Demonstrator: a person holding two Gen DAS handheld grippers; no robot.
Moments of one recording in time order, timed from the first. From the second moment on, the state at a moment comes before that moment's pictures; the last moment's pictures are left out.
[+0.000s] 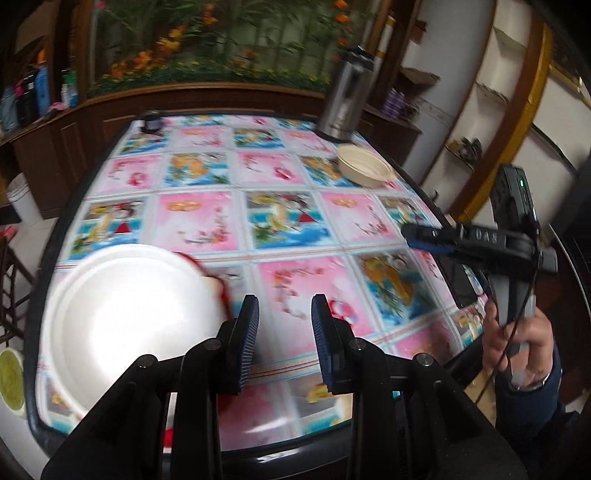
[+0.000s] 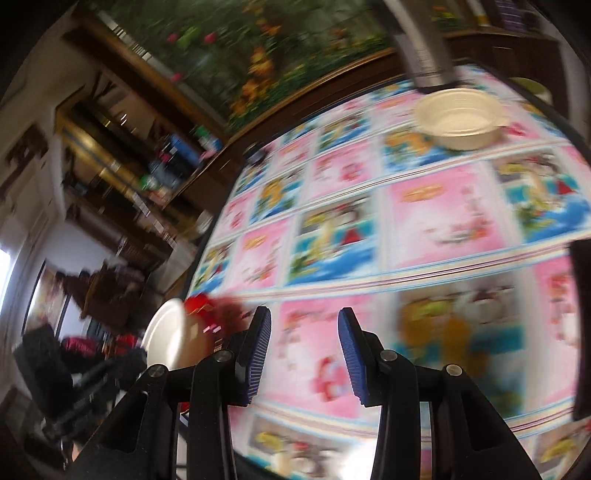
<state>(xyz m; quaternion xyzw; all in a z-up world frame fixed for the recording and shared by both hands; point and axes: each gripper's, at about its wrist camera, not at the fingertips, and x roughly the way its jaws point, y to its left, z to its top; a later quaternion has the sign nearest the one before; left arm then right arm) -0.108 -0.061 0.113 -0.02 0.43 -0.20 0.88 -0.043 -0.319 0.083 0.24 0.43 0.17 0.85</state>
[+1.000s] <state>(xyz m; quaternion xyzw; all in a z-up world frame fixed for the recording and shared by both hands) -0.024 -0.157 0.012 -0.01 0.43 -0.16 0.89 0.062 -0.459 0.037 0.38 0.32 -0.02 0.87</state>
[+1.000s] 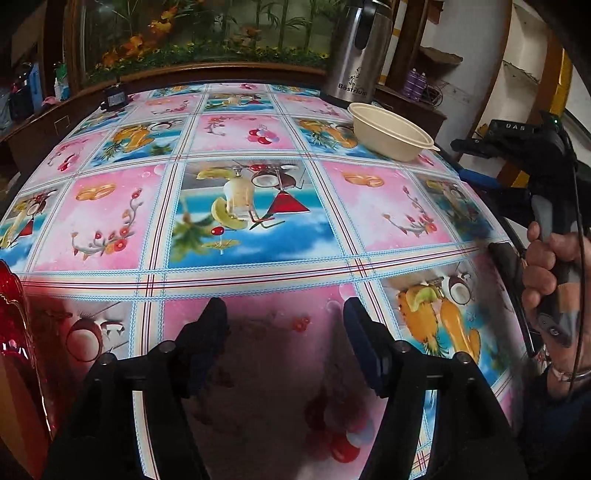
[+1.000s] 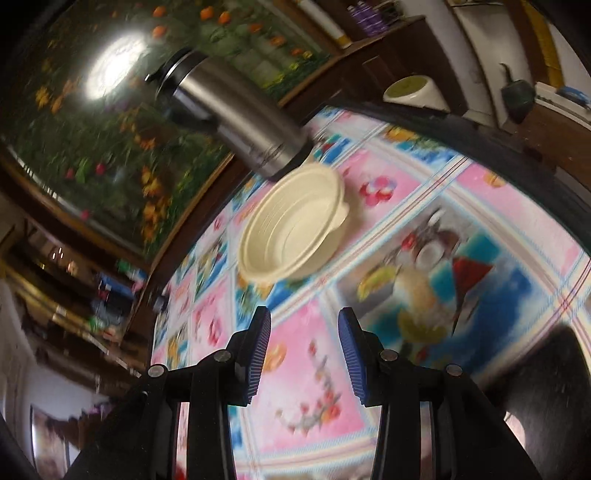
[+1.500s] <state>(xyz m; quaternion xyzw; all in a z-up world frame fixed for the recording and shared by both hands) -0.020 -0.157 0.011 -0.02 0.42 -0.15 0.89 0.078 -0.474 0.026 0.39 0.32 -0.02 0.86</state>
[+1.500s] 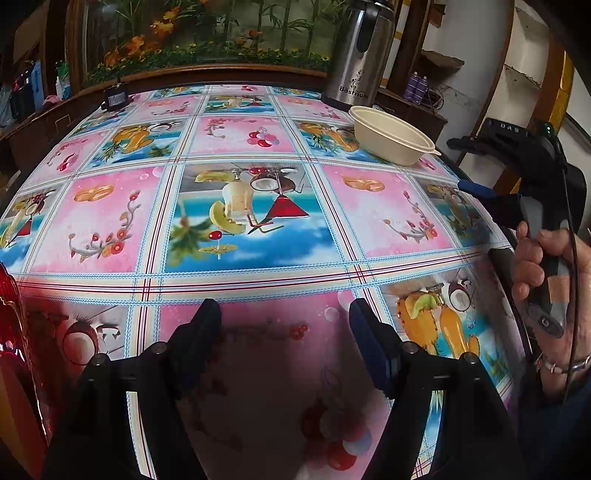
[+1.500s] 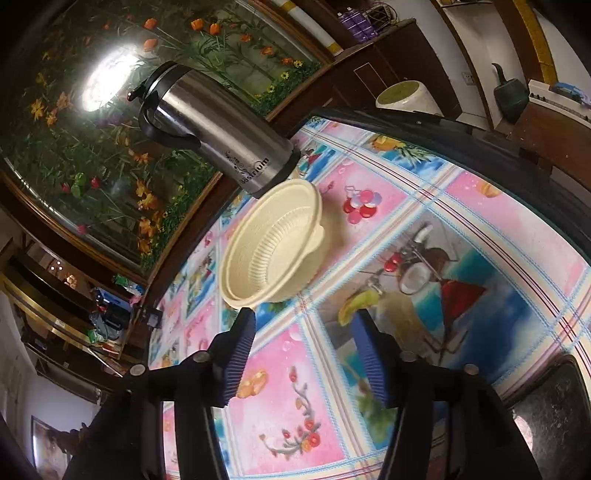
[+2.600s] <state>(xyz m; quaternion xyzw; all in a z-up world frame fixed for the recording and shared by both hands) -0.031 -0.137 0.025 -0.07 0.40 -0.16 0.90 0.035 -0.414 0.037 0.27 0.47 0.07 0.83</state>
